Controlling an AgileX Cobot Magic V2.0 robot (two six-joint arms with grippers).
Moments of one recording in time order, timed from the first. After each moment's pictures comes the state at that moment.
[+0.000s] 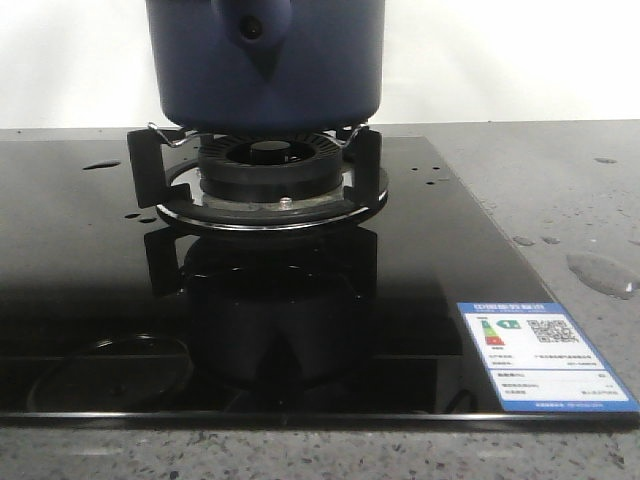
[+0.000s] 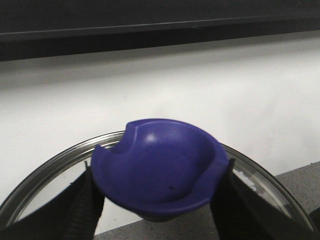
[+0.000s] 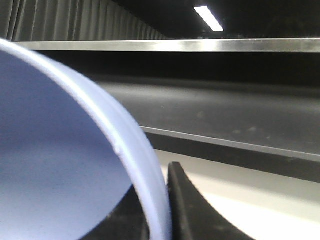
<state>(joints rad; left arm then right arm) 0.03 1.37 -1.23 -1.58 0.44 1.65 0.51 1.68 -1.19 0.11 -0.95 -0.37</state>
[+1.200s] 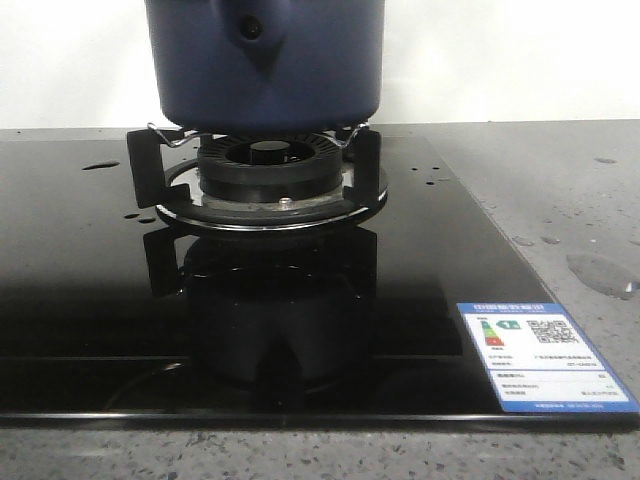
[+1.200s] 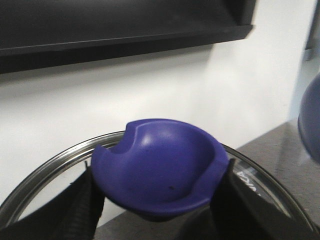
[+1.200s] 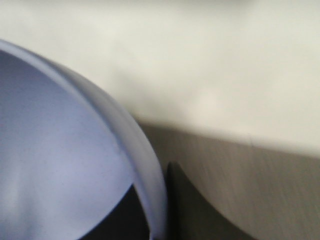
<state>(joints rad) -0.09 1.37 -1.25 -1.60 0.65 1.65 0.08 1.33 -1.37 0.36 0.61 -0.31</state>
